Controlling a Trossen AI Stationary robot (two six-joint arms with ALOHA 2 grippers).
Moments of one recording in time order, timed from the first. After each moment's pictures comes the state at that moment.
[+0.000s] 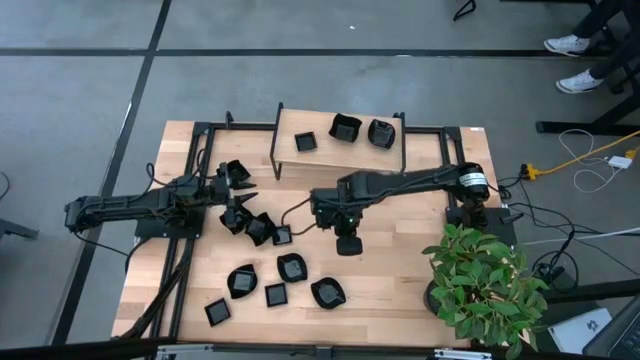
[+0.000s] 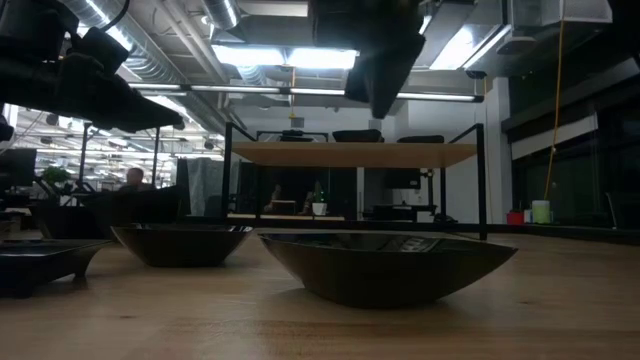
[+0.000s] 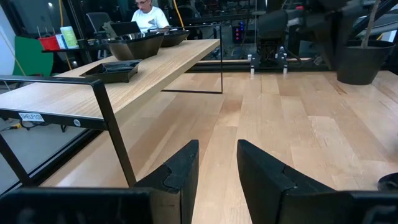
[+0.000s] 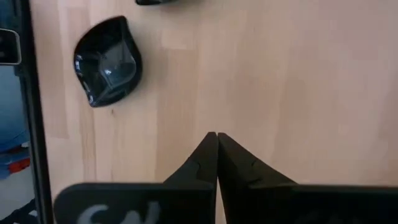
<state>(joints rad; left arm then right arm) 0.18 0.15 0.01 0.03 -0.10 0.07 0.07 1.96 1.78 -1.16 -0.22 0.02</state>
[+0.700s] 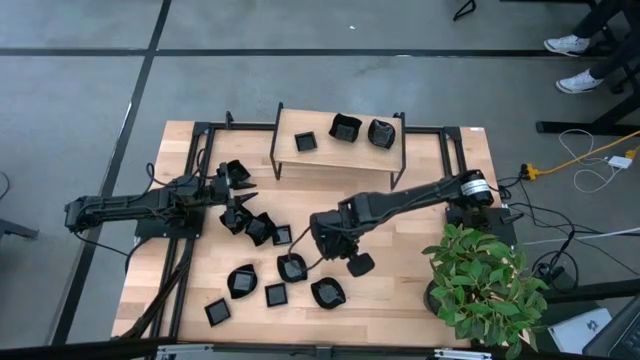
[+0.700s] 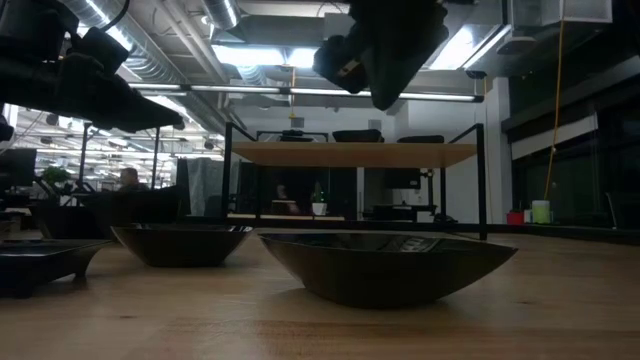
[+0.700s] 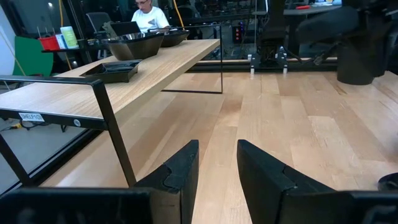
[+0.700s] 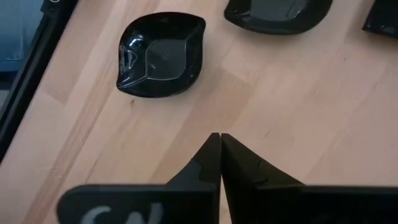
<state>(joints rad) 0.18 0.15 0.01 0.03 -0.10 0.07 0.20 1.95 1.73 -1.03 -0.22 -0.32</state>
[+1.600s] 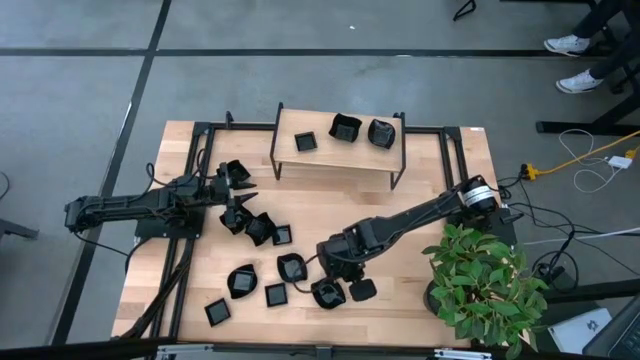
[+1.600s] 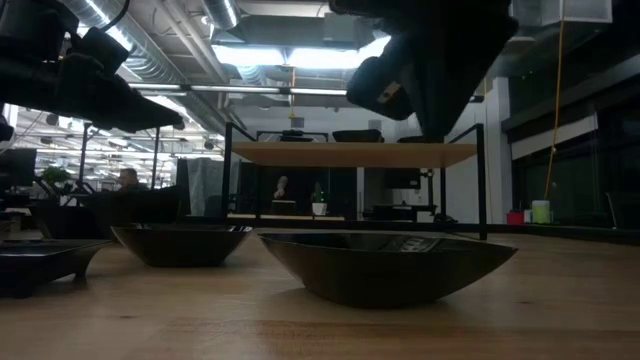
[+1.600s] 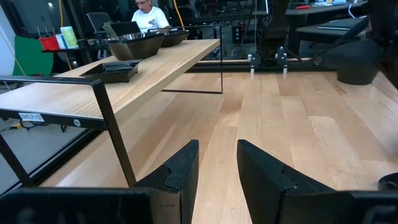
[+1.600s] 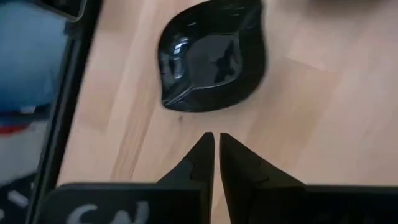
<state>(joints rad) 0.18 0.15 0.01 0.03 -0.10 0.07 0.31 1.95 1.58 -0.86 -0.23 0.02</state>
